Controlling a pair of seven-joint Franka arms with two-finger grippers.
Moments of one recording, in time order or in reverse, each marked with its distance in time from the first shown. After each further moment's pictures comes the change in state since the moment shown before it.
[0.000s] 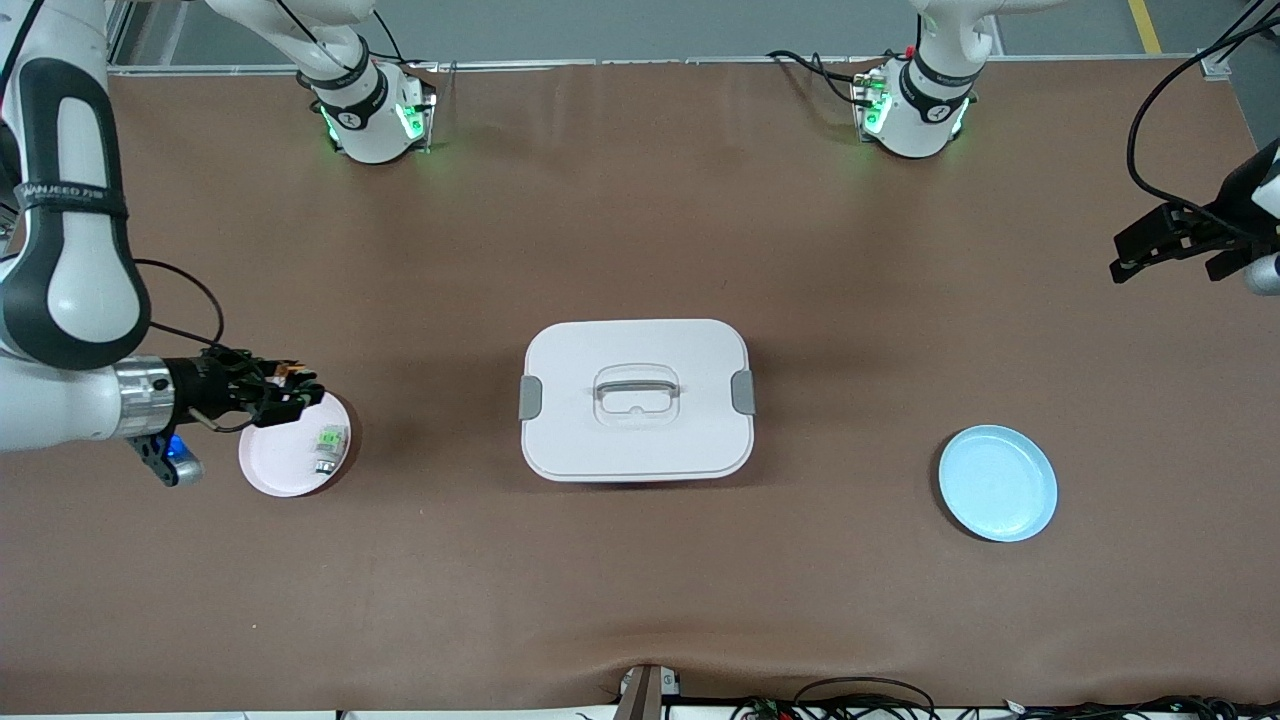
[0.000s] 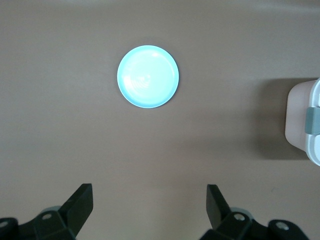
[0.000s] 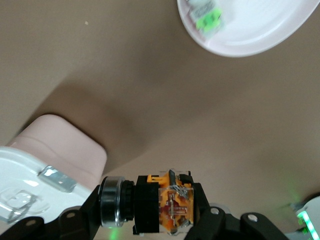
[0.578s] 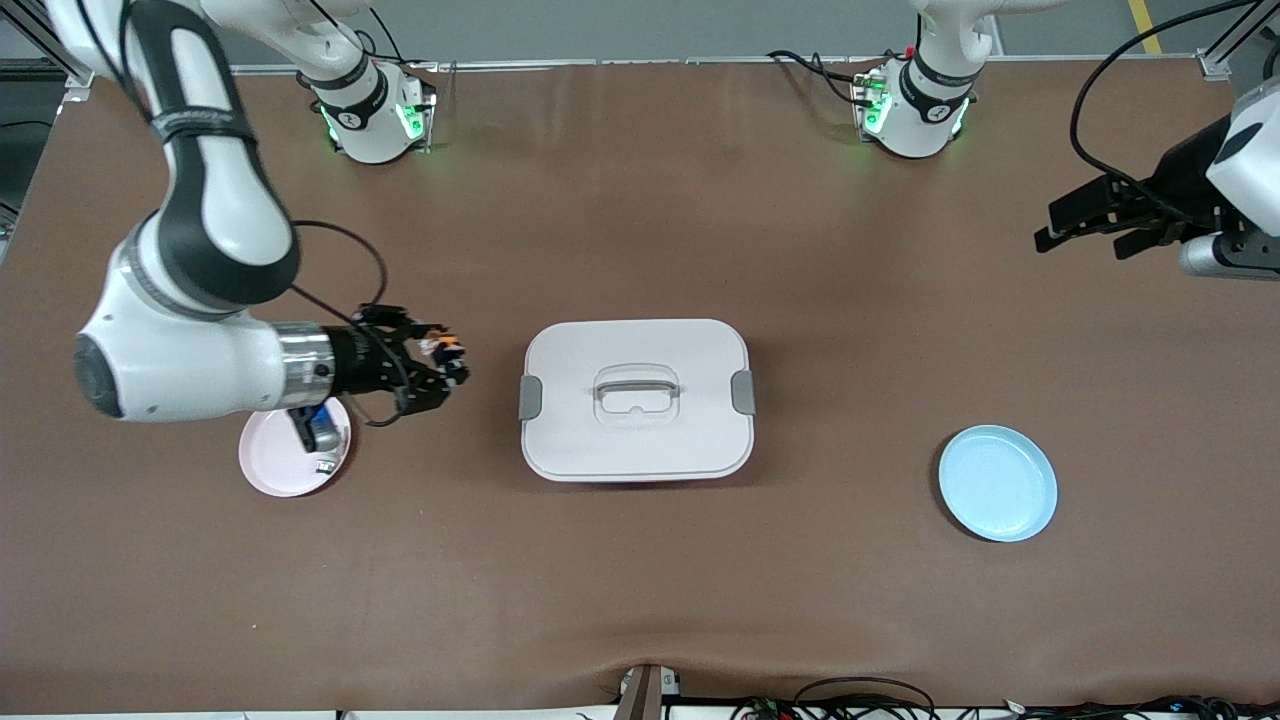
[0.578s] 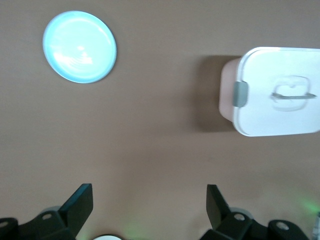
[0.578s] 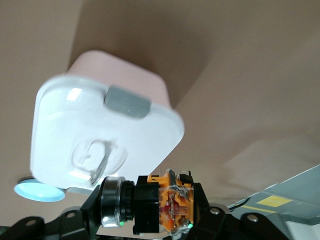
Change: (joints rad) left arm -0.008 -0.003 -0.029 0.007 -0.230 -0.090 -0.067; right arm 0.280 -0.030 0.007 0.017 0.214 0.129 0.633
